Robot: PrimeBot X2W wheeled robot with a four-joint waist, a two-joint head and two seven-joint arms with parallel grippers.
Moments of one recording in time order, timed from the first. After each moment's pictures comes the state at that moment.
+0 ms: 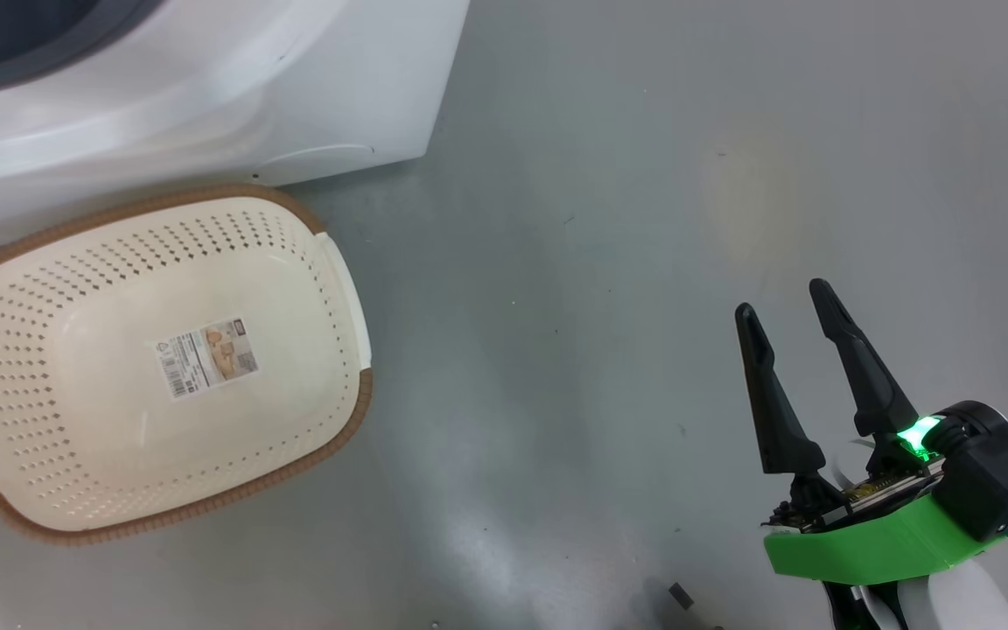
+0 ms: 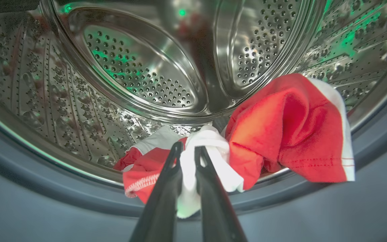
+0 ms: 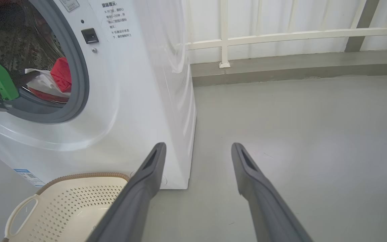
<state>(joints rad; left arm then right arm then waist) -1.23 0.40 -0.18 1.01 -0.26 0.11 -0.25 -0.10 -0.04 0.11 -0.10 0.31 0.12 -0.26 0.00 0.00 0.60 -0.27</state>
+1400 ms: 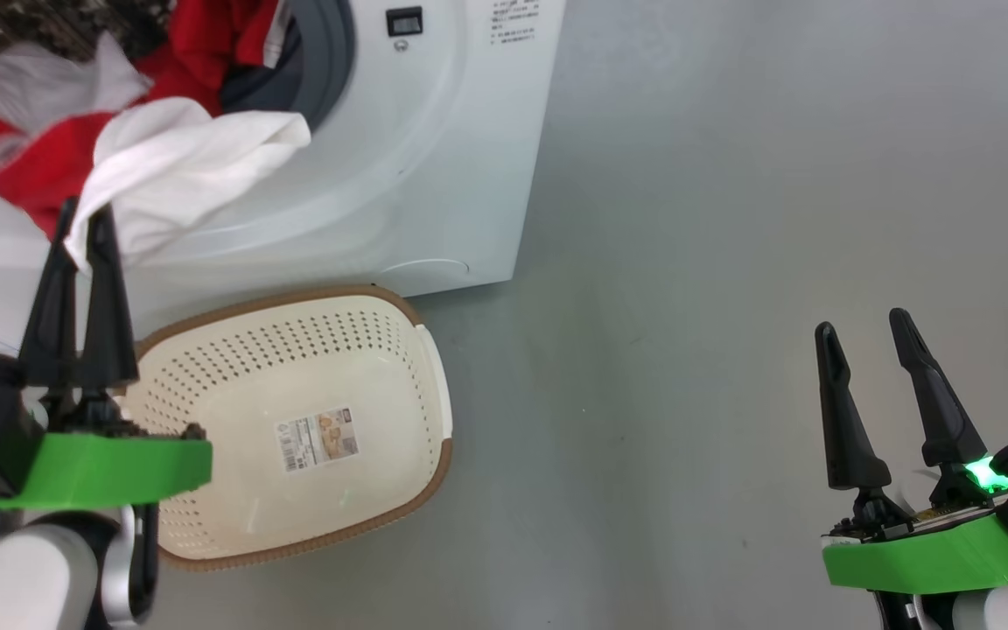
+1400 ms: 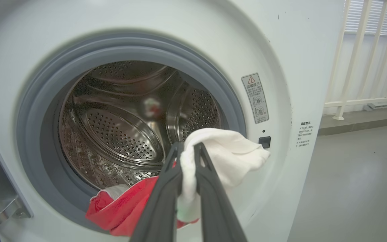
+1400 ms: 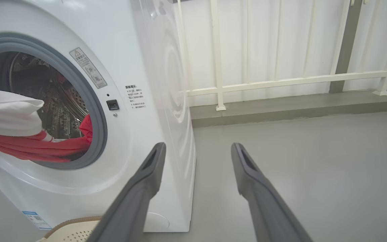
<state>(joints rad) -0.38 0.39 -0.19 -0.11 -0.34 0.30 -0.16 -0.02 -0.04 -0.01 -0.10 0.32 0.12 -0.26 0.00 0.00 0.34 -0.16</state>
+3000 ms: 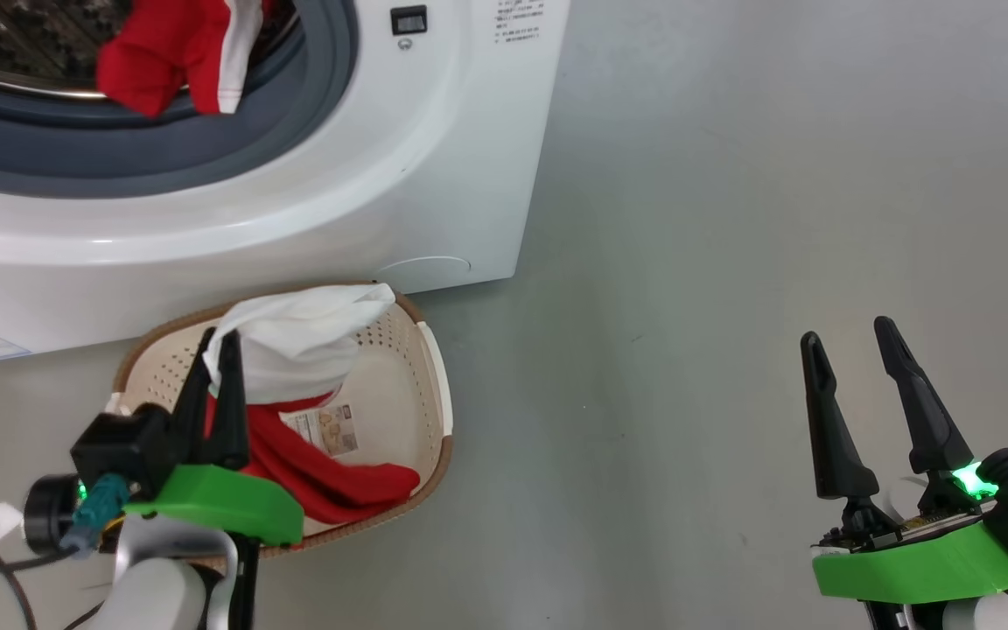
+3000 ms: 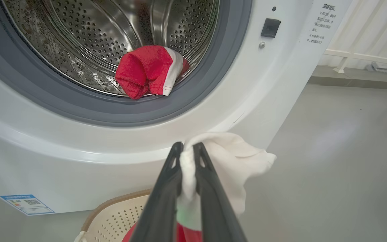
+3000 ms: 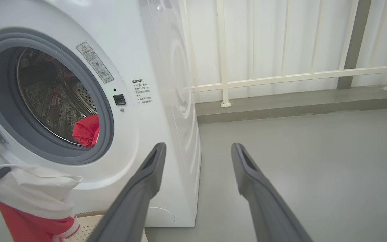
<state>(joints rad) -0.31 0.28 -0.29 0.13 -0.42 0.29 -0.16 0.00 -0.04 0.01 -0.11 0.32 0.12 -0.26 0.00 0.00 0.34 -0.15</state>
